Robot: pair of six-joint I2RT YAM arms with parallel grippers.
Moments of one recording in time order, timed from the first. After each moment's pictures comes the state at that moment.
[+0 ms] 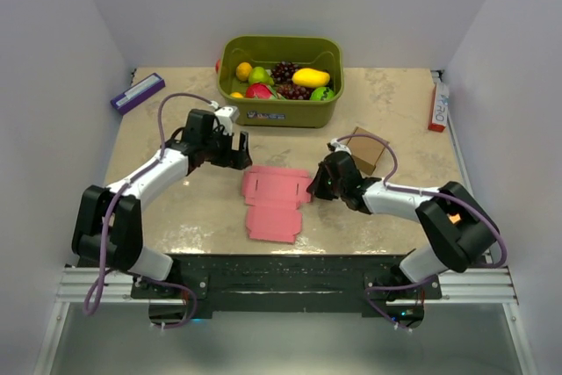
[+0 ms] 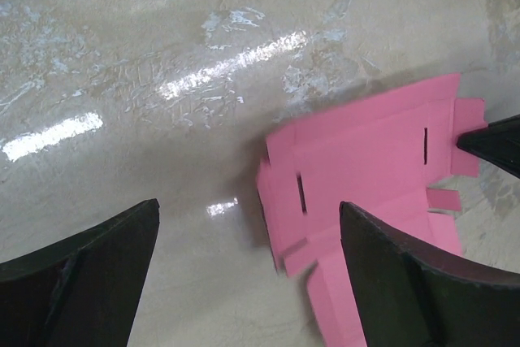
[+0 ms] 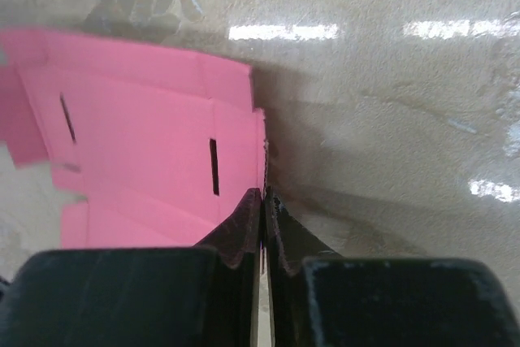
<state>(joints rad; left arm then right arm) -0.30 1.47 0.94 -0.27 0.29 -0.14 0.63 1.51 0.63 0.11 0.03 0.76</state>
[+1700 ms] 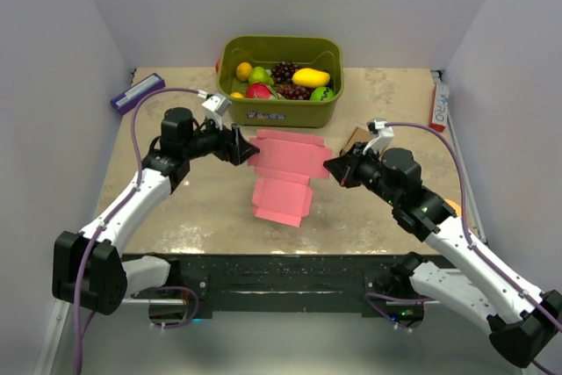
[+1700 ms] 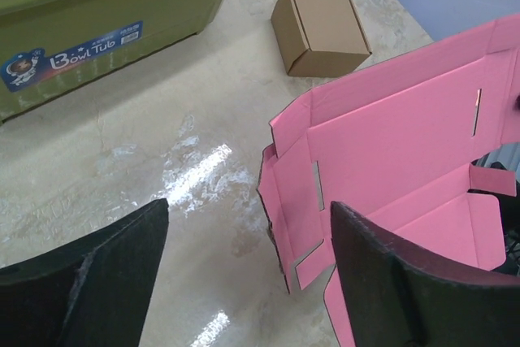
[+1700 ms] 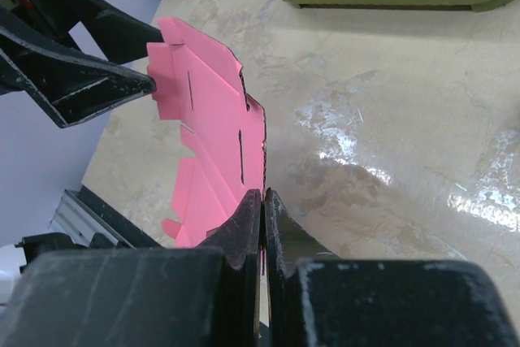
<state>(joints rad) -0.28 1.21 0.85 -0.02 0.63 -0.18 0.62 0.80 0.75 -0.22 -0.02 0.60</state>
